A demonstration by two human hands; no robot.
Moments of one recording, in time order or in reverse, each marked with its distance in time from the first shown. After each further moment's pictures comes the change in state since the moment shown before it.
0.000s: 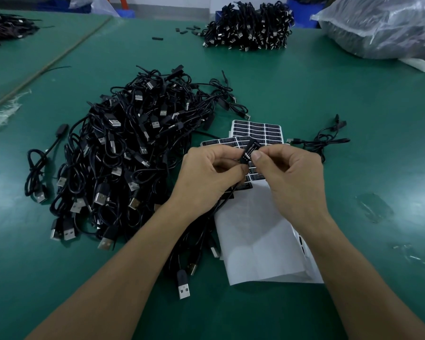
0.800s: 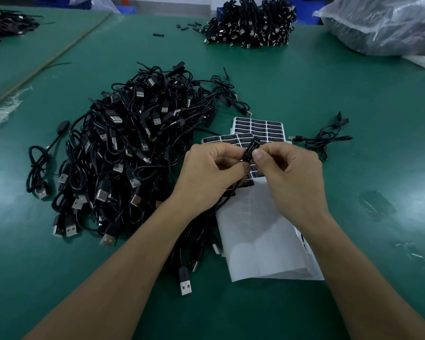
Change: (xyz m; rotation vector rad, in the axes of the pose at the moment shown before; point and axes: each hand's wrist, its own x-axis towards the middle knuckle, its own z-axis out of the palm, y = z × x) left_hand 0.001 0.001 0.001 0.039 0.020 -0.036; right_hand -0.002 0.000 0.000 -0.065 -0.055 0.000
